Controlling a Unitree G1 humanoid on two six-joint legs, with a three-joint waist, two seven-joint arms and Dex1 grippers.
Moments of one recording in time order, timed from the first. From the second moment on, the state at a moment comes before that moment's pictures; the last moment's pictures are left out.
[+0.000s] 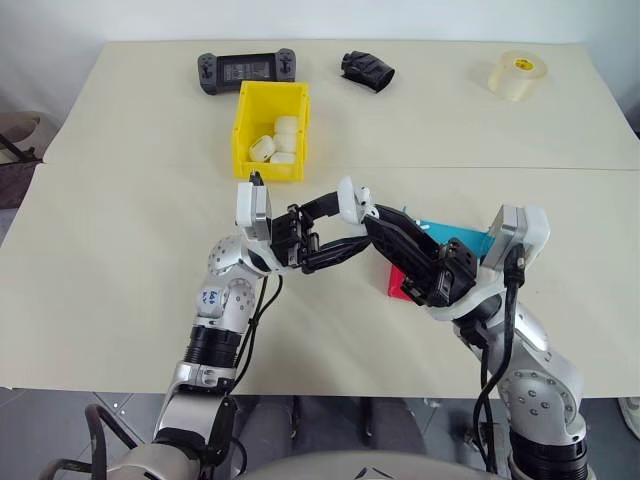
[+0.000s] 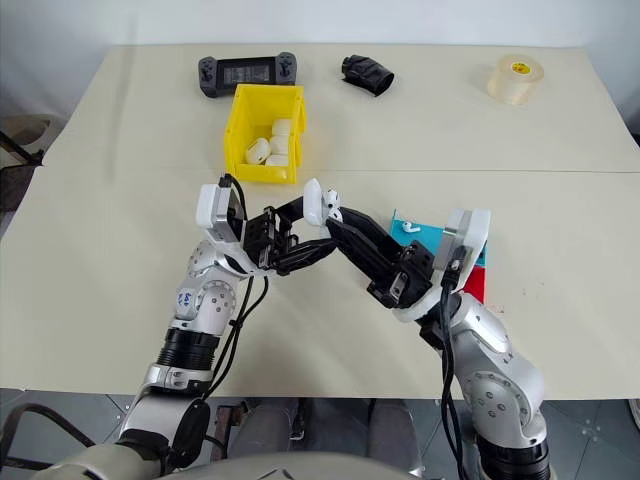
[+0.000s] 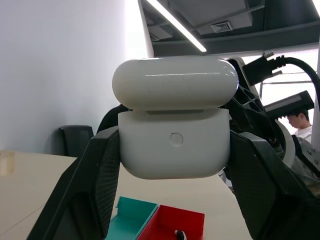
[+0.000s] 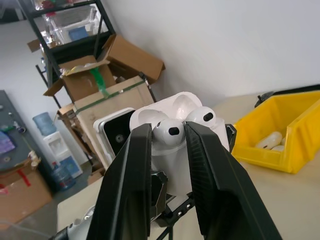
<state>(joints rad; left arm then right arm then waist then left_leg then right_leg) -0.53 0.09 -0.02 0.17 -0.63 0.02 -1.20 -0.07 -0.32 -0.03 -0.68 1.01 0.47 0.48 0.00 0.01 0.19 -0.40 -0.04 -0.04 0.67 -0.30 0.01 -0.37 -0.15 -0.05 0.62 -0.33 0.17</state>
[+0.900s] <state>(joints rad) -0.57 0.41 -0.17 0.16 -0.23 -0.11 -1.18 -0.29 -0.66 0.02 -0.59 0.82 0.55 0.71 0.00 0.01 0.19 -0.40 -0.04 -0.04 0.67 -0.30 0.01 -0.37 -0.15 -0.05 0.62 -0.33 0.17</state>
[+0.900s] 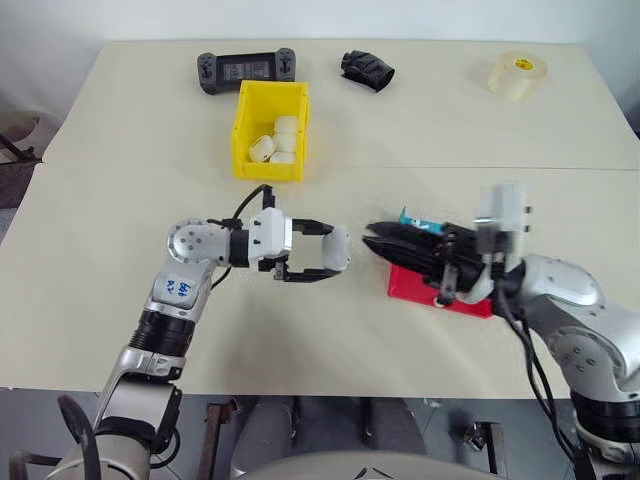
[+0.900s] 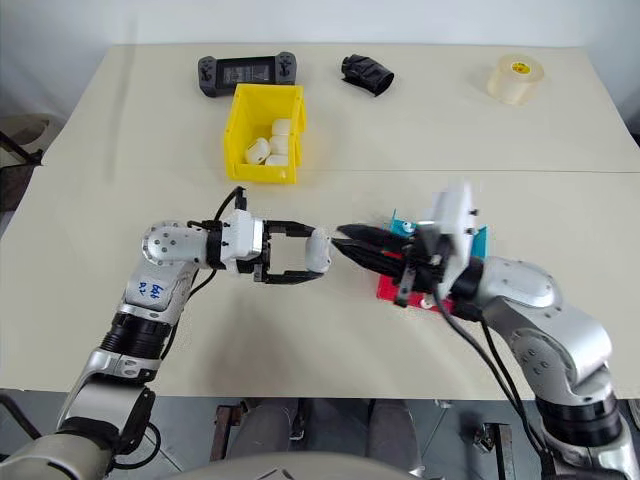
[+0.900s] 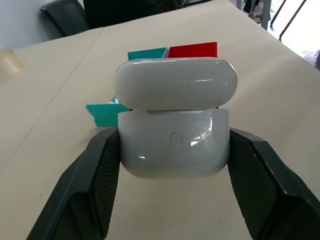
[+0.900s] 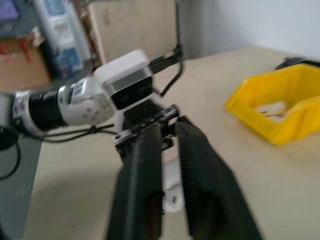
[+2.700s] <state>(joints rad) -1.06 0.30 0.11 0.92 -0.15 -0.10 -0.46 -0.01 -0.60 -0.27 -0.53 0.70 0.37 0.76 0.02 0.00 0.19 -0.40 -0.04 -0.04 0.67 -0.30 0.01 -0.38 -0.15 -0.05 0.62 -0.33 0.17</state>
